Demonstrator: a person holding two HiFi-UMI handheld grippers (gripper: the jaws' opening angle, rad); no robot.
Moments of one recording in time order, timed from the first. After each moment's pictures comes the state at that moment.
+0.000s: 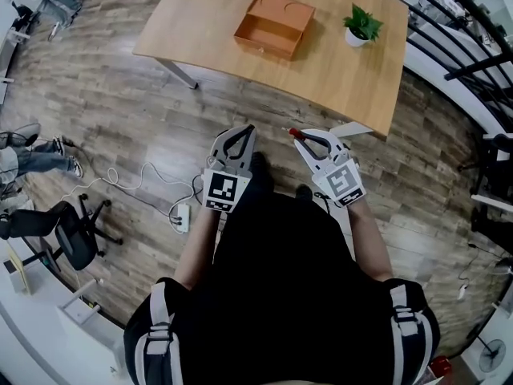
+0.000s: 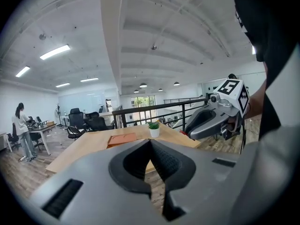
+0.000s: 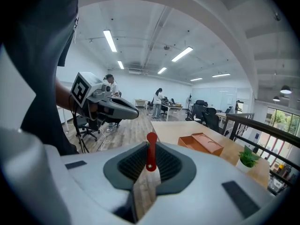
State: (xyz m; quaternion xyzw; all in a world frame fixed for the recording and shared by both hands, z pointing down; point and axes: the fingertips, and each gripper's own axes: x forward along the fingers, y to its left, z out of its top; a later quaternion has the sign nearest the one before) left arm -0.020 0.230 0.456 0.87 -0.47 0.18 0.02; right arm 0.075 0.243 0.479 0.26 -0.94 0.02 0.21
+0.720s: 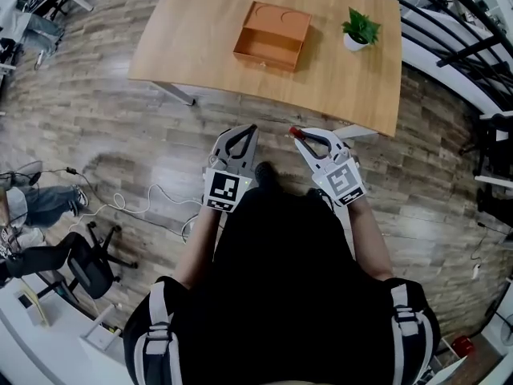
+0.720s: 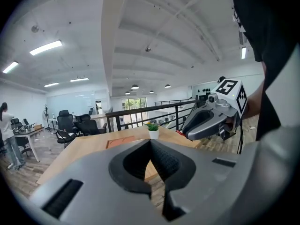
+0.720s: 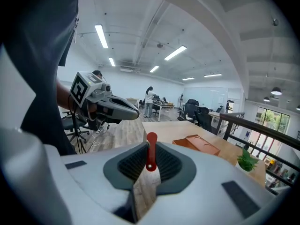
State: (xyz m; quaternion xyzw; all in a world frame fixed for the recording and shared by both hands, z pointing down) left arm -0.063 0.163 0.457 0.90 -0.41 0.17 0.01; right arm 0.024 0.184 0.478 0.31 -0.93 0.02 0.21
